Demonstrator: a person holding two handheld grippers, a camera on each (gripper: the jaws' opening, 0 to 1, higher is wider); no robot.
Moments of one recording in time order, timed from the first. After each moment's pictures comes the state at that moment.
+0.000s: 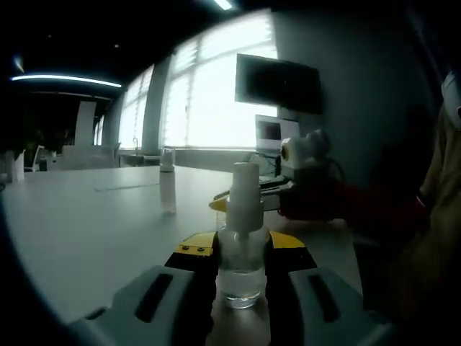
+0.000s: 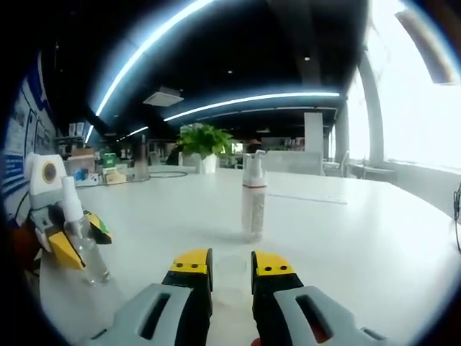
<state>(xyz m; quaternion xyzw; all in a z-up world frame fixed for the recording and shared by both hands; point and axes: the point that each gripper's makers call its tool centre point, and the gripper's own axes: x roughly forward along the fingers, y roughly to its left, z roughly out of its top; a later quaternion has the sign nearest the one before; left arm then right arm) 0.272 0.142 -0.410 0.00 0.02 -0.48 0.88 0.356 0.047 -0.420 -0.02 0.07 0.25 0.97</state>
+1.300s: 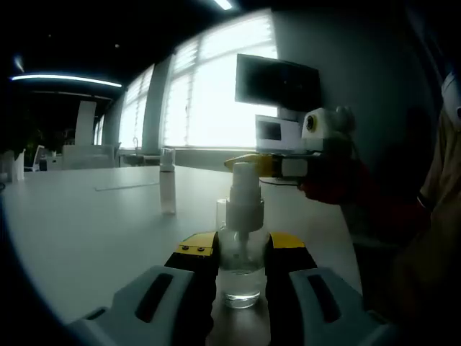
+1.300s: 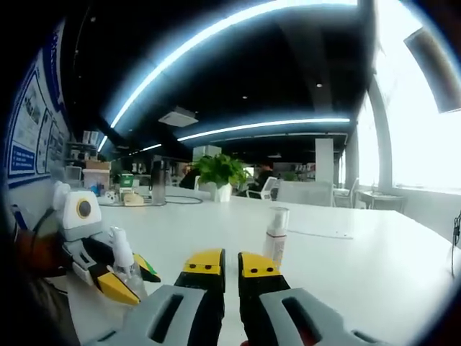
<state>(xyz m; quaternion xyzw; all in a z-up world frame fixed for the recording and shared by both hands) 0.272 0.141 -0.410 0.00 0.02 -0.48 0.88 0.313 0.068 -0.355 -0.03 -0.01 0.29 0.96</state>
